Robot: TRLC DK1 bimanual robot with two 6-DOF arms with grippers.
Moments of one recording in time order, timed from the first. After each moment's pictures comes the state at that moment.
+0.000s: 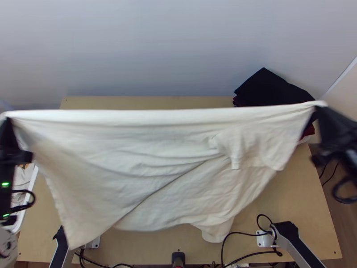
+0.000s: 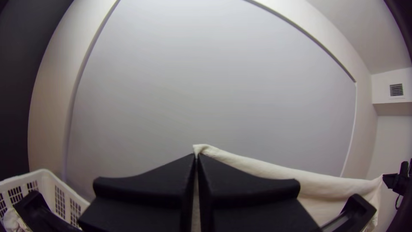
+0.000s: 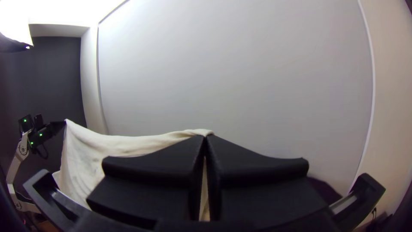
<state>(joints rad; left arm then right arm) 0.15 0.52 1.10 -0.32 0.06 -0.33 0.16 0.78 1.42 -0.54 -0.28 0.13</state>
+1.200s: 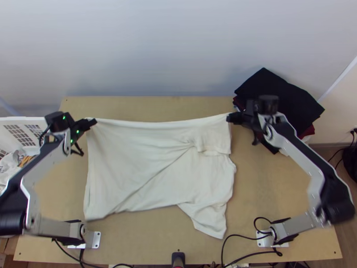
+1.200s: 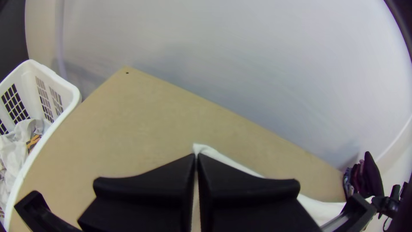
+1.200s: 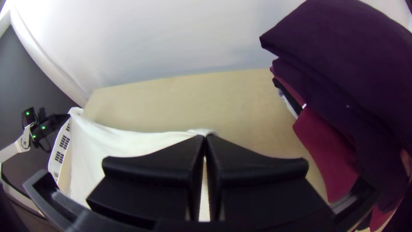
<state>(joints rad) 0.16 1.59 0.98 0.10 0.09 -0.33 0.19 1.68 1.24 -0.20 -0.28 0.25</state>
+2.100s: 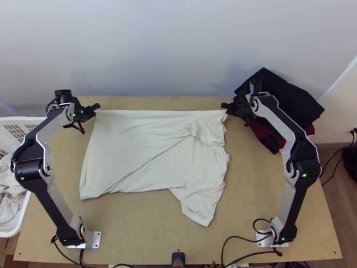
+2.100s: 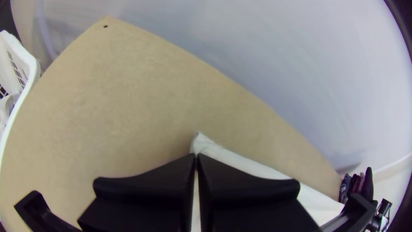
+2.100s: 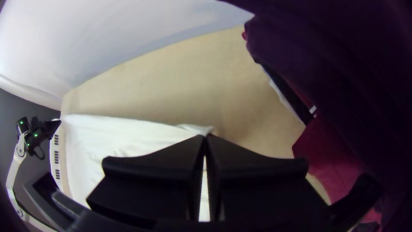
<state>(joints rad) 0.21 2.04 1.55 -0.32 0.24 -0.36 0.16 2.09 1.74 -0.62 -0.24 0.33</state>
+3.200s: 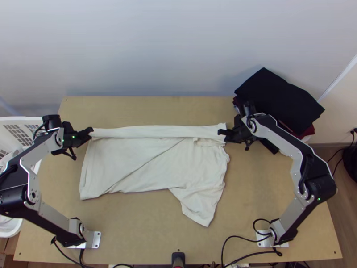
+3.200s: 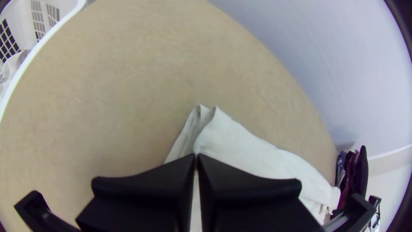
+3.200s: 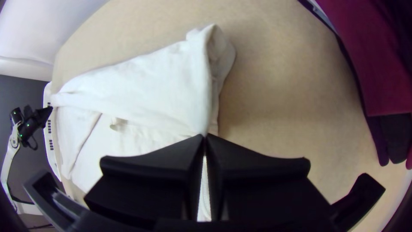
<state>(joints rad) 0.30 1.71 1.05 -0.27 0.34 -0.31 0.24 1.83 1.31 -0.64 -0.24 0.35</state>
